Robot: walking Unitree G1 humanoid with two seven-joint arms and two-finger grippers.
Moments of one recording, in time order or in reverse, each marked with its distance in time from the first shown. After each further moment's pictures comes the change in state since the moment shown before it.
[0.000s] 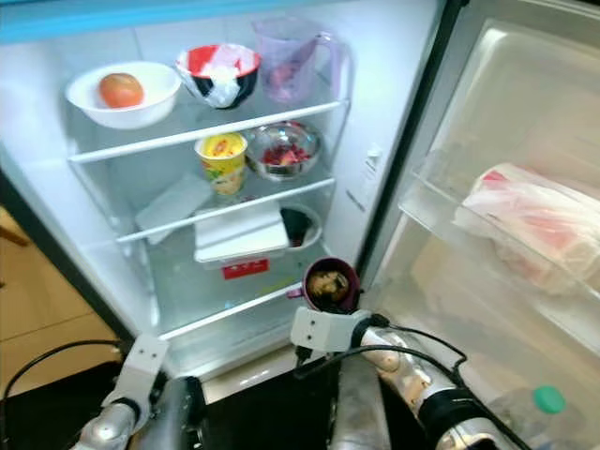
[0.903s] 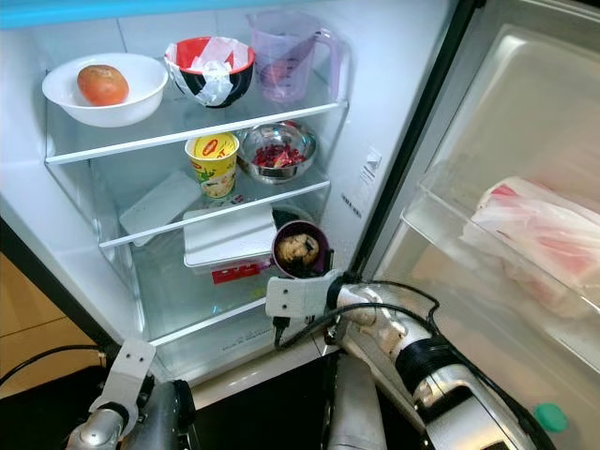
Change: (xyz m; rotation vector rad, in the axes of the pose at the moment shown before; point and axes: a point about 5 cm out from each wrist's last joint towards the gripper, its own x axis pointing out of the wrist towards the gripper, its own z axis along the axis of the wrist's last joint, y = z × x) left arm -0.001 0.013 -0.001 0.010 -0.016 0.031; right arm 0.023 -0.053 0.053 -0.198 -0.130 0.014
